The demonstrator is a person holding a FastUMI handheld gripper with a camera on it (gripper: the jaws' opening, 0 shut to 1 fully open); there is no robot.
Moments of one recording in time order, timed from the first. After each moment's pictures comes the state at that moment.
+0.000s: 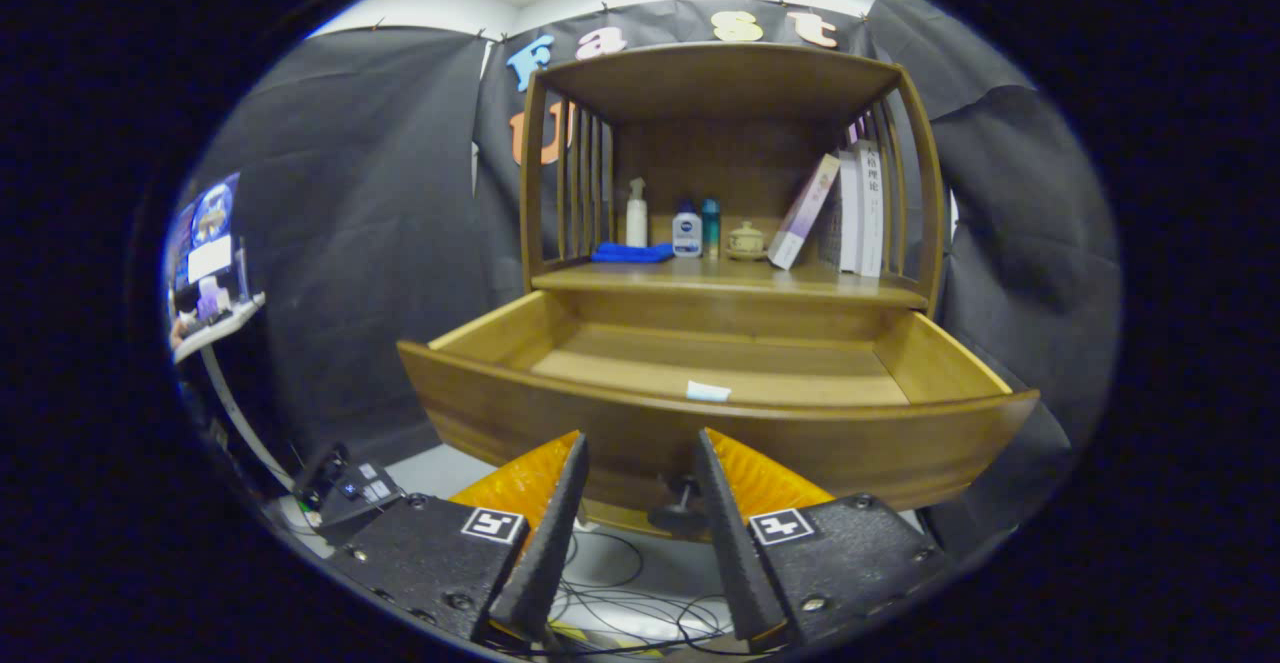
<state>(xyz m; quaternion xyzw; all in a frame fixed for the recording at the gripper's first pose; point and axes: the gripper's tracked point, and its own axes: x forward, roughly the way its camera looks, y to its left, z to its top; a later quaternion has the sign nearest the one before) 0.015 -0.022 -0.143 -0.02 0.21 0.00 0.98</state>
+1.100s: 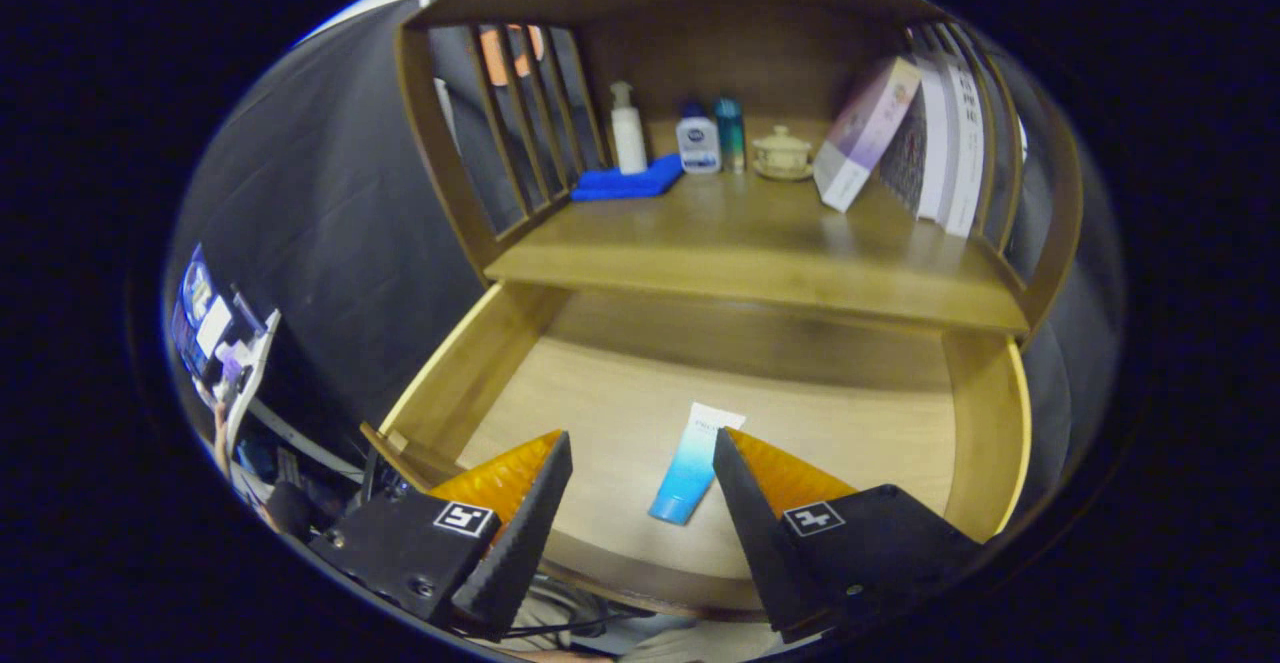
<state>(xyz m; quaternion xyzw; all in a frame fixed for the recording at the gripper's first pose) 0.139 -0.075 -0.147 0.05 0.46 0.02 0.89</state>
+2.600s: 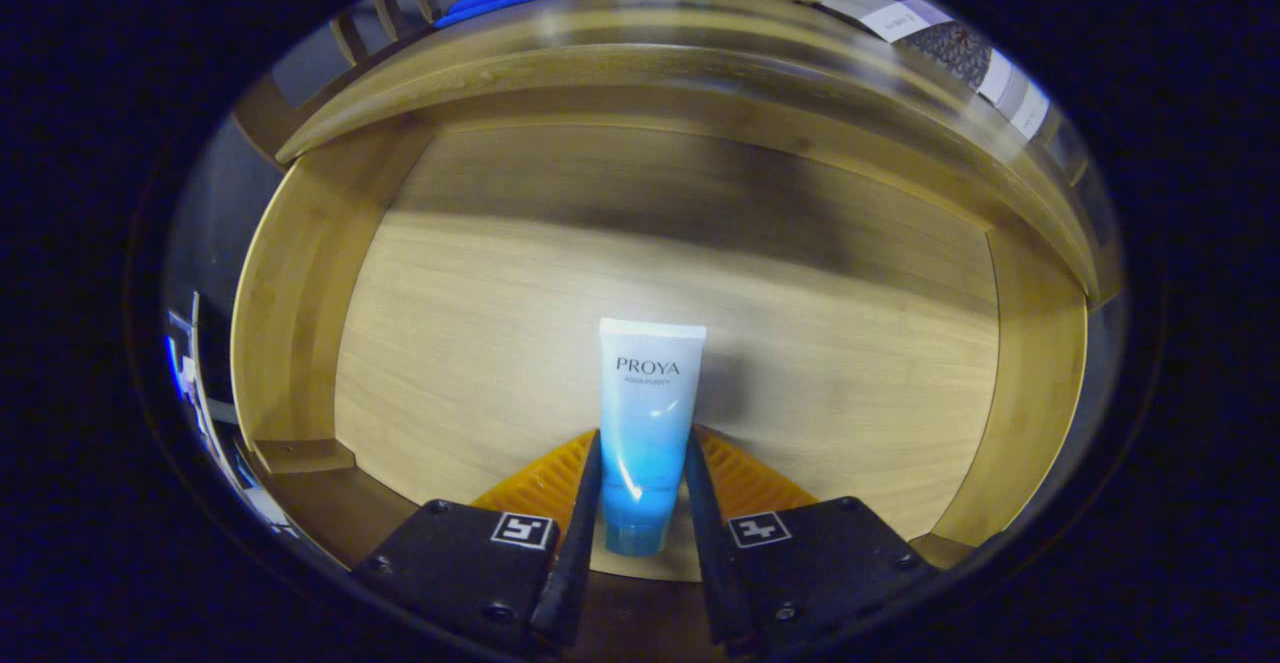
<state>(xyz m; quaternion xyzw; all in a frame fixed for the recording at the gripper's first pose) 0.156 -0.106 -0.254 0.01 0.64 -0.08 0.76</state>
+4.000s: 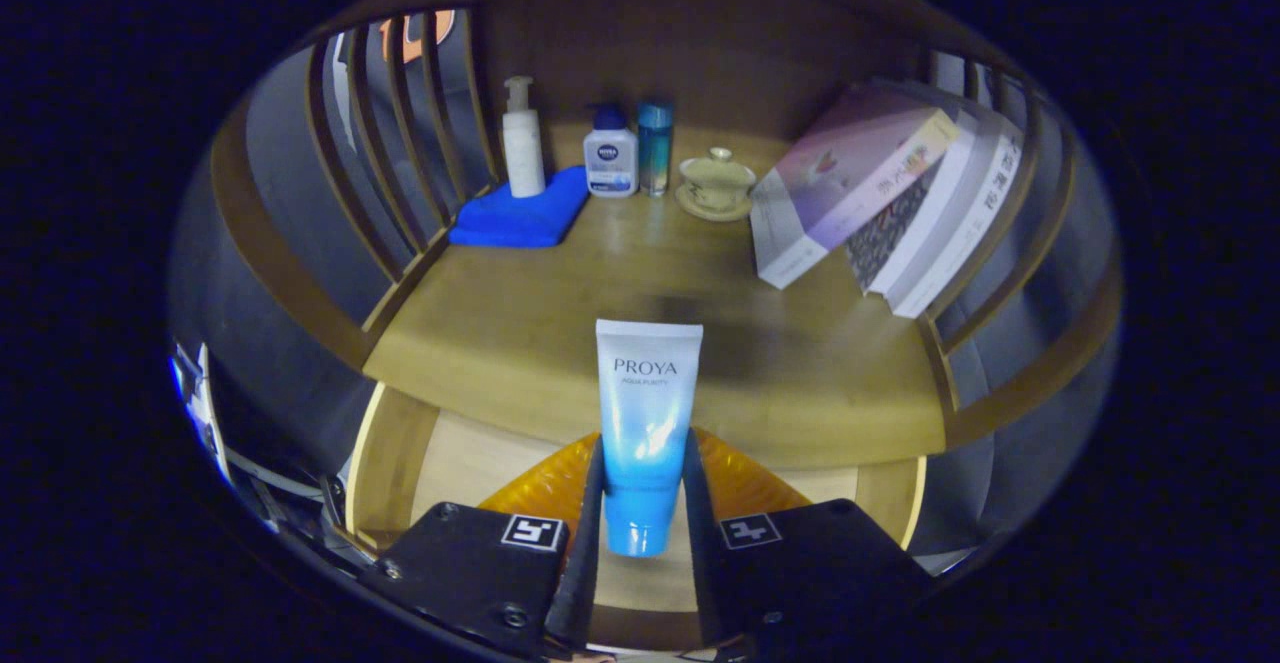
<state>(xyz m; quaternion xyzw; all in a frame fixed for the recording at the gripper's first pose) 0.282 -0.120 -0.078 -0.02 0.48 -0.10 0.87</state>
